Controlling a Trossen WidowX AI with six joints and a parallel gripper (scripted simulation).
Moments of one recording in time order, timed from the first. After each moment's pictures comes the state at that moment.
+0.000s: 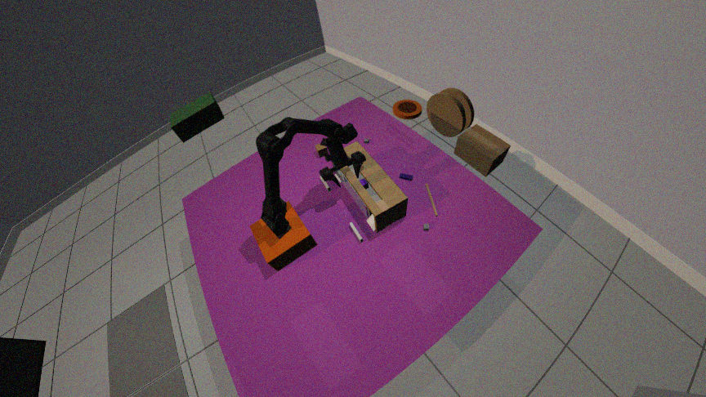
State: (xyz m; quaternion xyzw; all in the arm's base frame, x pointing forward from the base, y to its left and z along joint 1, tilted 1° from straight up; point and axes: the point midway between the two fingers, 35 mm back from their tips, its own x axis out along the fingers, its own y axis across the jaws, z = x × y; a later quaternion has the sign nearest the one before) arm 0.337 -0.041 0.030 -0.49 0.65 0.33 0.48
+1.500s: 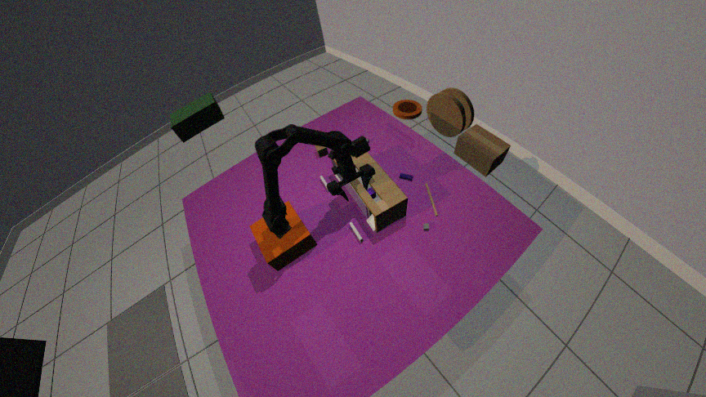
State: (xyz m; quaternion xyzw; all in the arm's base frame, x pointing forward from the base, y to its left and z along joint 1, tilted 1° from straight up) arm 0.311 -0.112 0.024 -0.49 0.66 0.33 0.47
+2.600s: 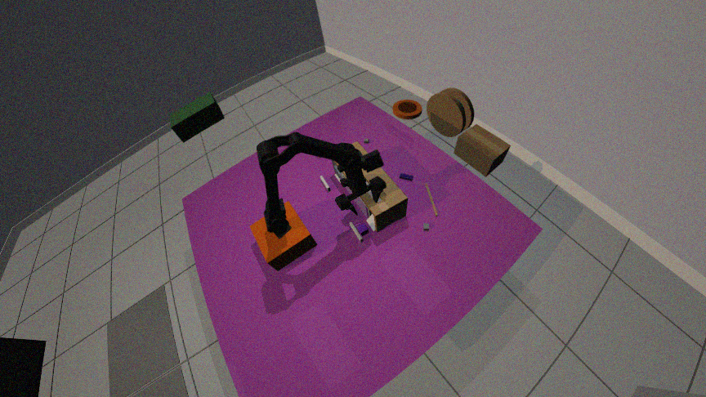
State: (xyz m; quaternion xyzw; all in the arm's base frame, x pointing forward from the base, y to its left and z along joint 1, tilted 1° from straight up) arm 0.285 -0.186 0.027 -0.48 0.66 0.33 0.47
